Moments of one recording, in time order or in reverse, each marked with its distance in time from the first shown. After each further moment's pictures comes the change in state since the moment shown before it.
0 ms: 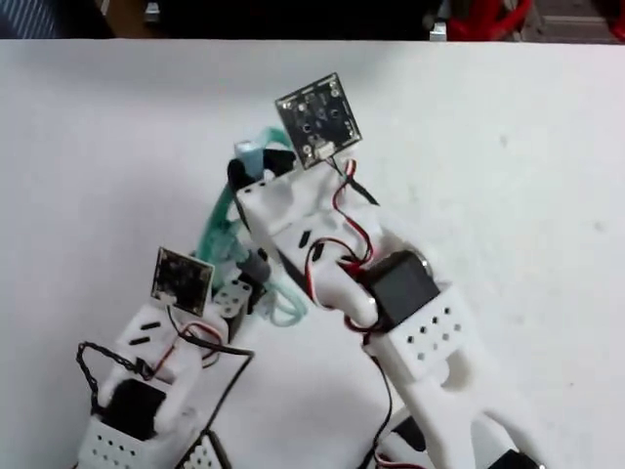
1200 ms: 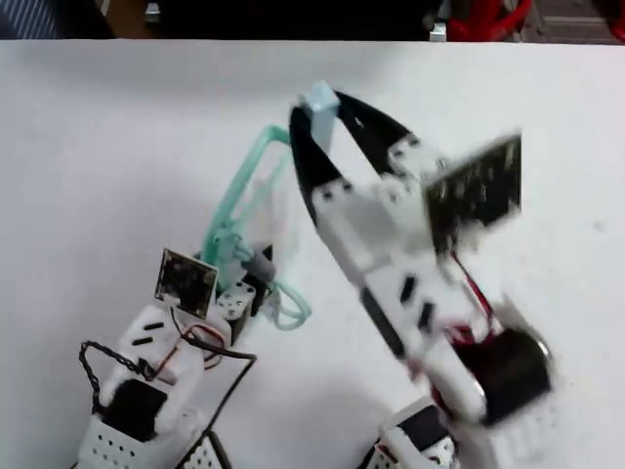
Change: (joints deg) left arm 2.1 0.0 0.0 0.0 0.0; right arm 6.9 -13.5 -7.6 -5.4 7.2
